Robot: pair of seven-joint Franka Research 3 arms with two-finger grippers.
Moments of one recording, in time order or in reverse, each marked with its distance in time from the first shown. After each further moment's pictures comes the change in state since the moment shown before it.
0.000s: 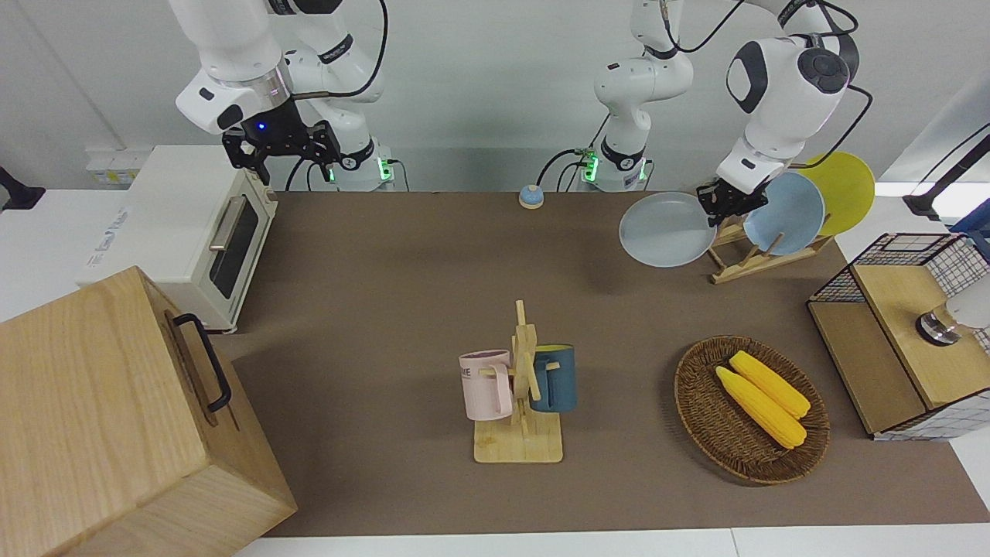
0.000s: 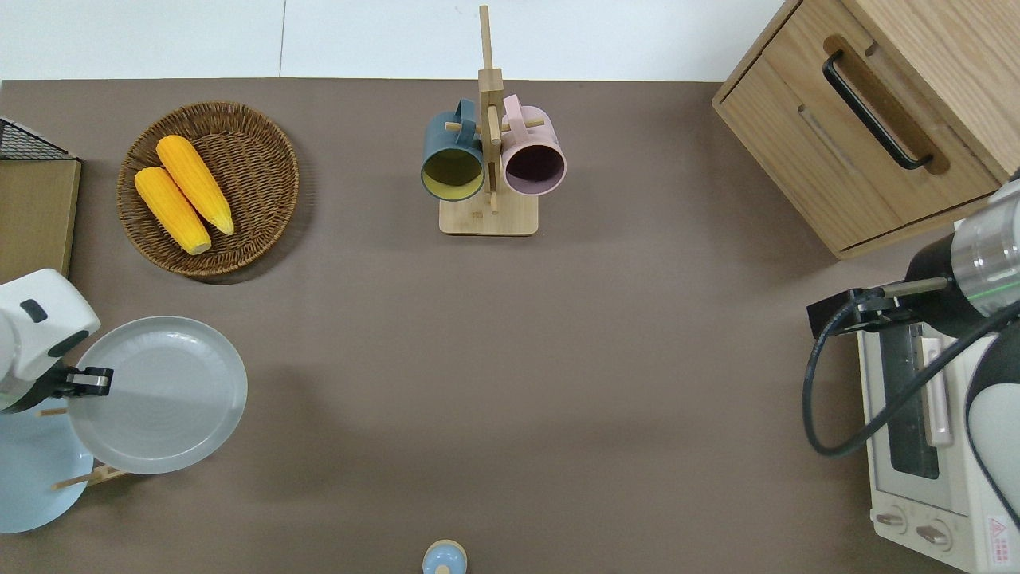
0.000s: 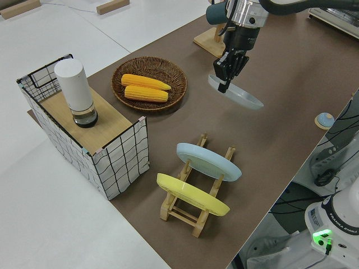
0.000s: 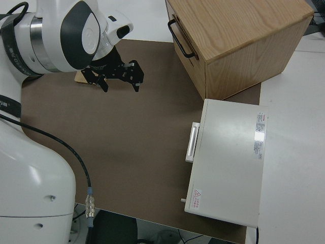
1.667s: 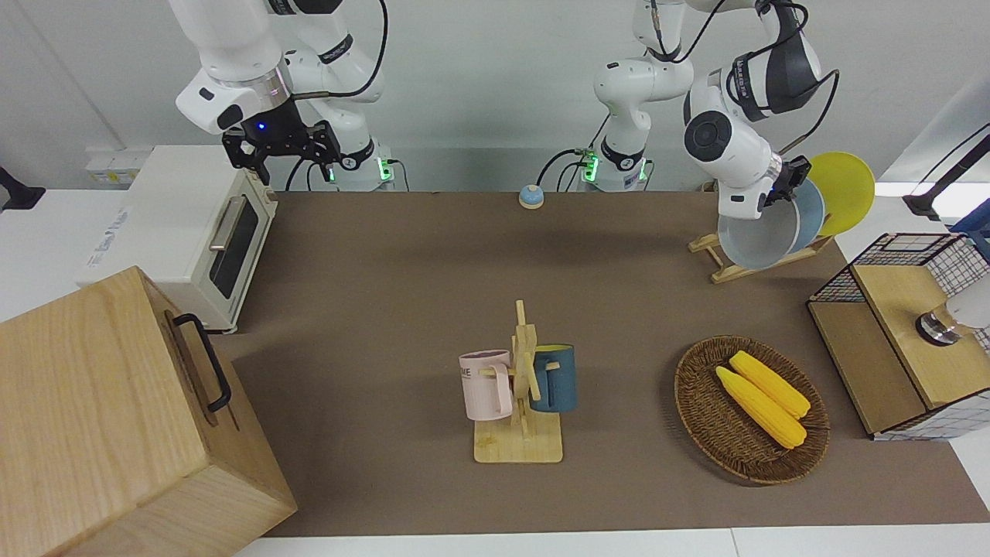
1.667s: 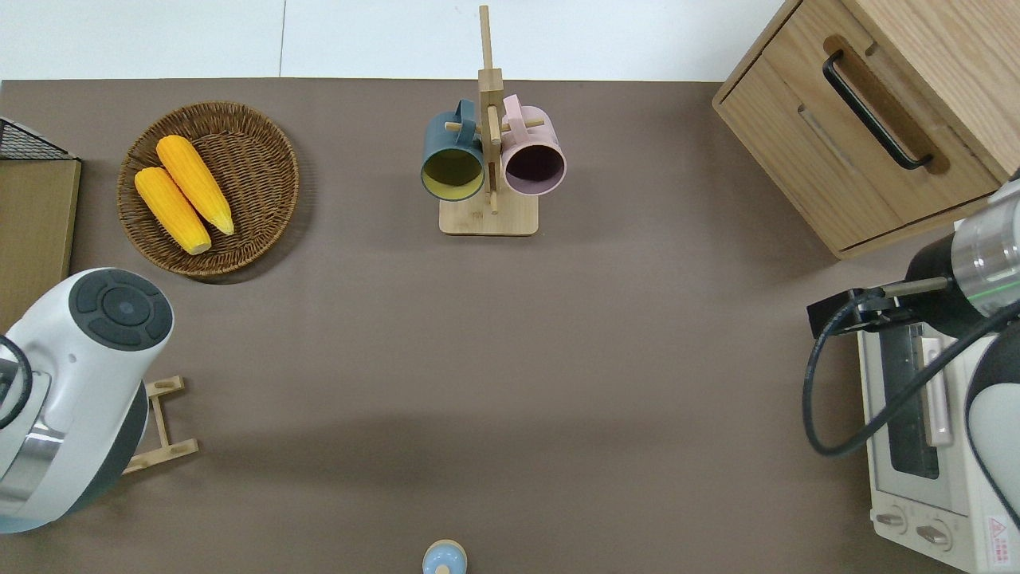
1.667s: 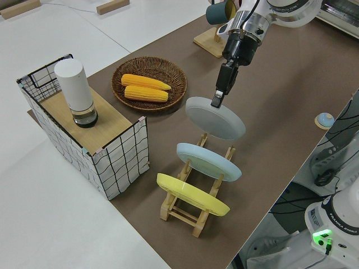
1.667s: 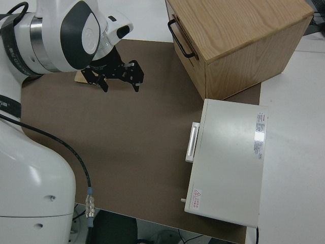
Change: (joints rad) left arm -0.047 0.068 -0.096 -0.089 0.530 -0.165 -0.554; right arm 0.000 0.000 0.000 0.000 0.000 0.000 0.000
